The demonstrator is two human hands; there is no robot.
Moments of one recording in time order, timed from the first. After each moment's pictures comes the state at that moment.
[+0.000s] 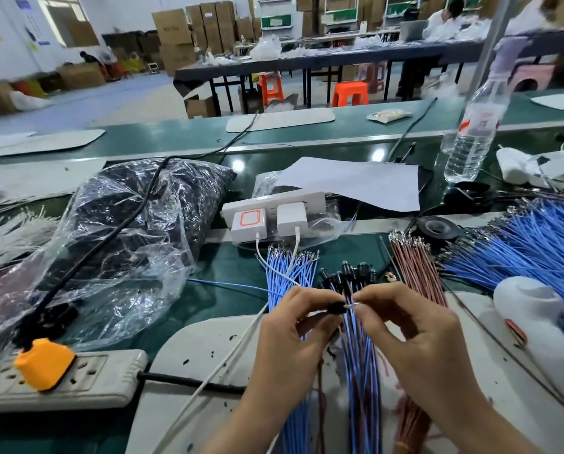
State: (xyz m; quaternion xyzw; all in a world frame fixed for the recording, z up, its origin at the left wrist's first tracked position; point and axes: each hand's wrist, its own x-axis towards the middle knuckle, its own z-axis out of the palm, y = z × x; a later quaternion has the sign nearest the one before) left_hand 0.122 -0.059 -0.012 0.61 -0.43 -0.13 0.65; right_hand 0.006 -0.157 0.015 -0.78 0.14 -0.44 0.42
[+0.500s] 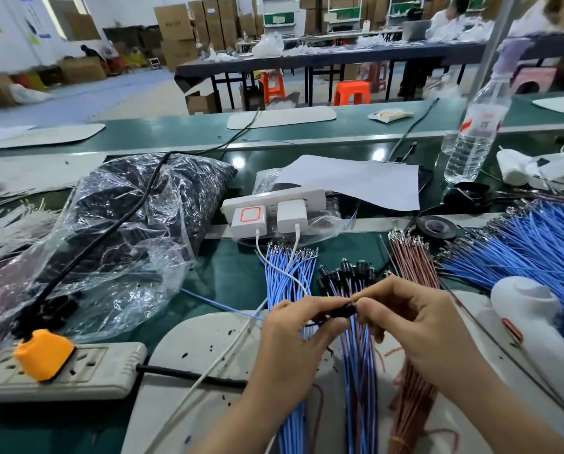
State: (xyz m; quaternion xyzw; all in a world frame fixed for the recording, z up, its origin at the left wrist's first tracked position) left_hand 0.116 -0.055 -0.003 0.70 -0.47 -0.06 0.54; right_hand 0.002 -0.176 0.022 -0.75 0.17 -0.29 0.57
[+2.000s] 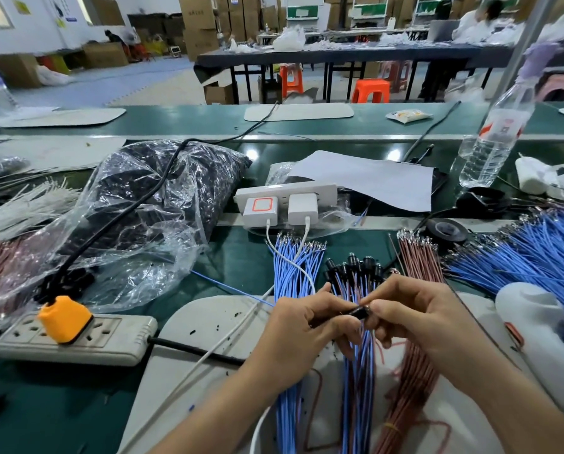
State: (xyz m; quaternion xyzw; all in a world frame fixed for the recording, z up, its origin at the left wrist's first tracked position) left_hand 0.117 -0.055 -0.007 0.61 -0.47 -0.24 0.60; right_hand -0.005 -0.186 0.029 -0.67 0.17 -0.18 0.70
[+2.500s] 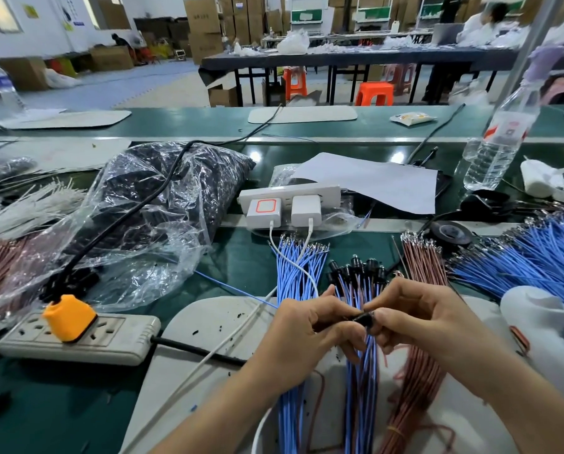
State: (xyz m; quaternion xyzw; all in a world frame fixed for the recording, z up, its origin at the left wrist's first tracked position) left_hand 0.118 -0.053 -0.006 0.61 -0.50 -0.22 0.58; right_hand -0.009 -0.191 0.031 -0.70 0.17 -0.13 0.69
